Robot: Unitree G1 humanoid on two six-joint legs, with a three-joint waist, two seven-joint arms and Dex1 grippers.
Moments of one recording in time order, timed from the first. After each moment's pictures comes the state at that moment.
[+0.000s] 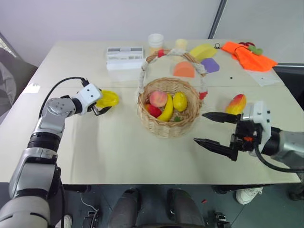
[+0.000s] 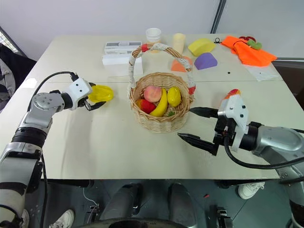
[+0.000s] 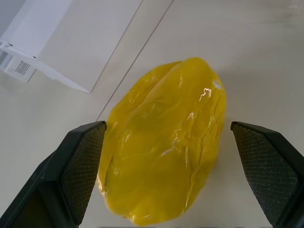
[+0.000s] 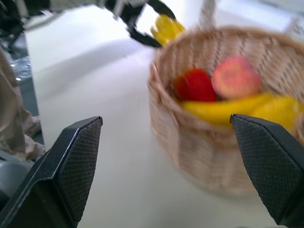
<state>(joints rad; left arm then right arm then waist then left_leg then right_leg) -0.79 0.69 -0.13 0.78 0.10 -0.19 -0.82 -0.09 -0.89 -0.36 -0.66 0.87 0.72 0.85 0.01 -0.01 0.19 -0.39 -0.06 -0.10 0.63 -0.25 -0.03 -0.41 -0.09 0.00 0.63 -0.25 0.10</state>
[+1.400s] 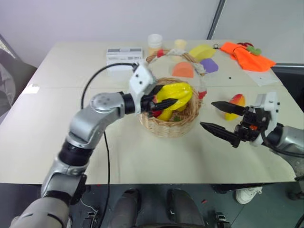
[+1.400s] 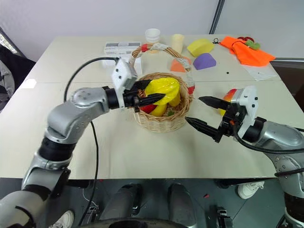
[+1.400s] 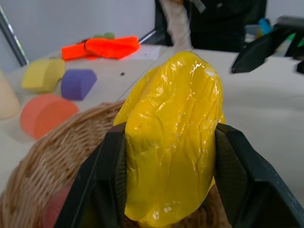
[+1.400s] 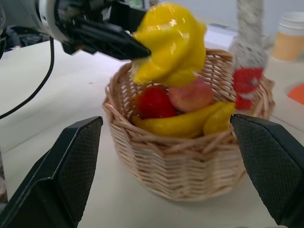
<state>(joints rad) -0.73 0.39 -0.24 -0.19 -0.44 0.66 -0.65 -0.05 -0.81 -0.37 -0.50 0.81 0.60 0.80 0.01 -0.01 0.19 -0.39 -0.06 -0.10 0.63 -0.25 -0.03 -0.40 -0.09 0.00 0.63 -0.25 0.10</state>
